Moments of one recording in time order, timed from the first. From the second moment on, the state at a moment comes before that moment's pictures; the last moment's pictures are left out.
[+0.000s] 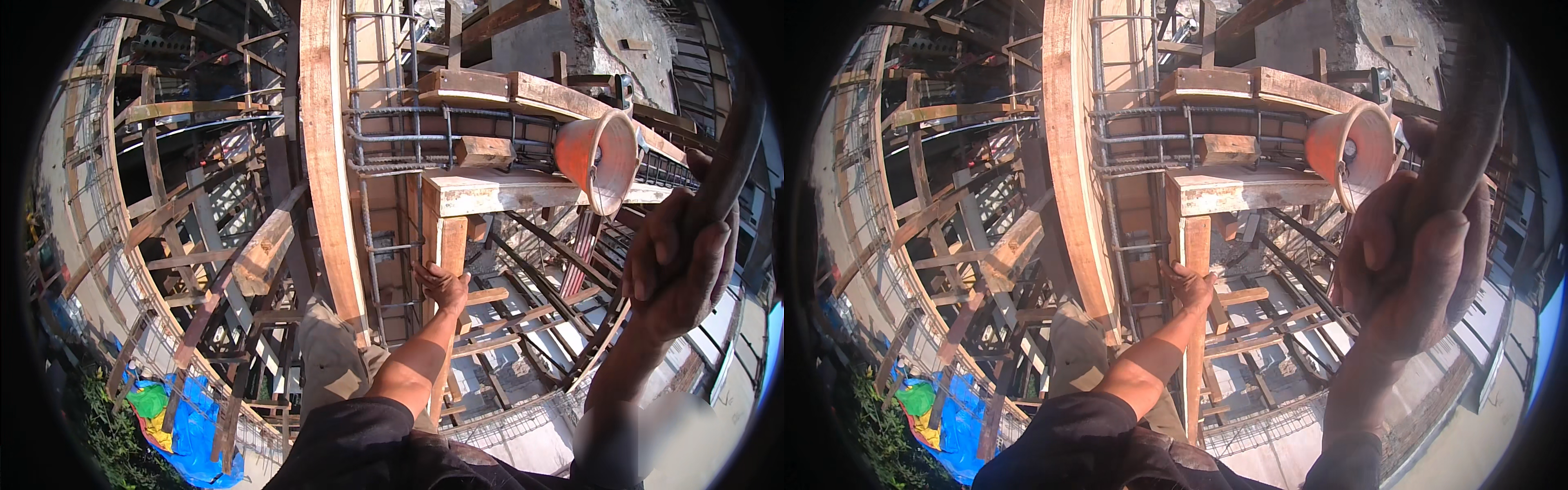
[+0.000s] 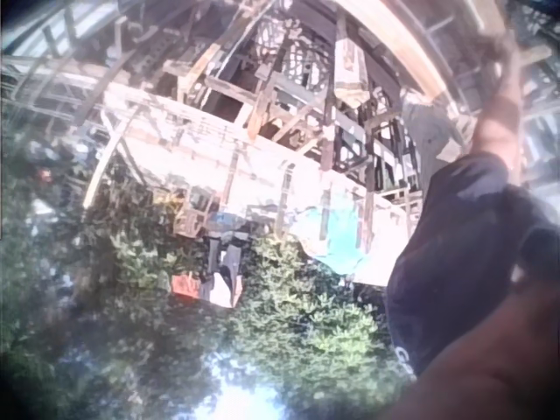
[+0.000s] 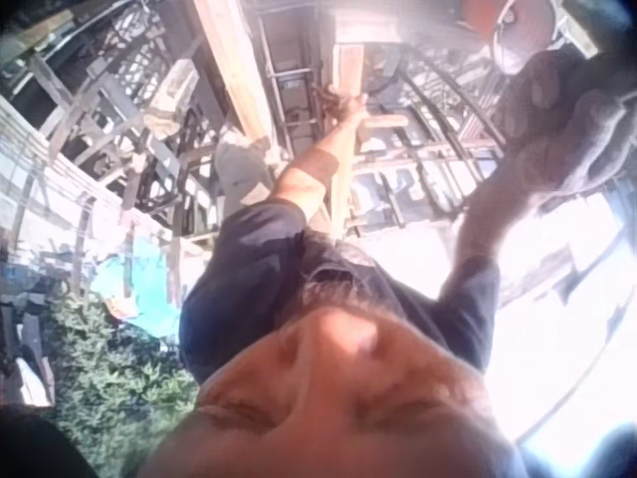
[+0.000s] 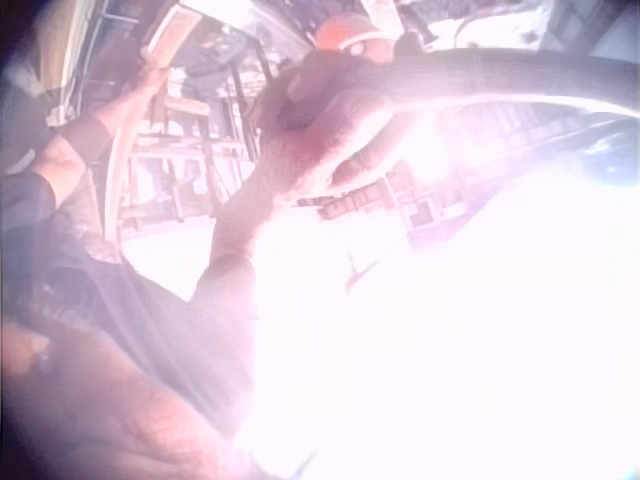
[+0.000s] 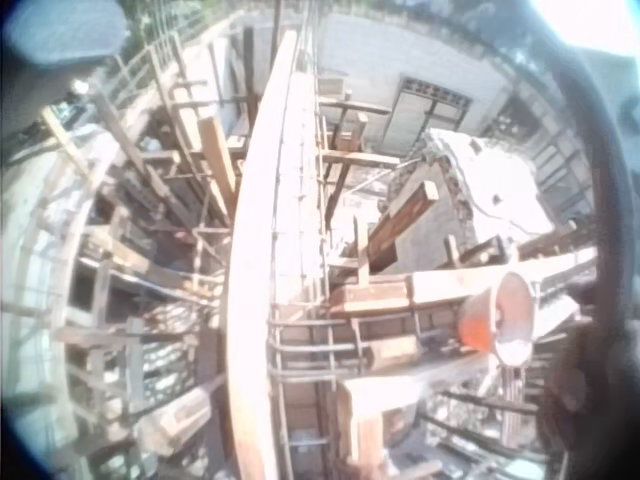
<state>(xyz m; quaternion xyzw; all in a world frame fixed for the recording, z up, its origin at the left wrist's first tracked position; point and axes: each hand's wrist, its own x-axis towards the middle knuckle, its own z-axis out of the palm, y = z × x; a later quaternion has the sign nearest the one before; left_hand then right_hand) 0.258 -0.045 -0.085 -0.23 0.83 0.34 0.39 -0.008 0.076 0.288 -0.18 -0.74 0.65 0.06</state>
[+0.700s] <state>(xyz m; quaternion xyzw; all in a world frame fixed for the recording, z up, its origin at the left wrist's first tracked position) 0.254 -0.040 -0.084 -0.26 0.81 0.31 0.43 0.057 0.075 0.209 -0.37 -0.79 0.39 -0.29</state>
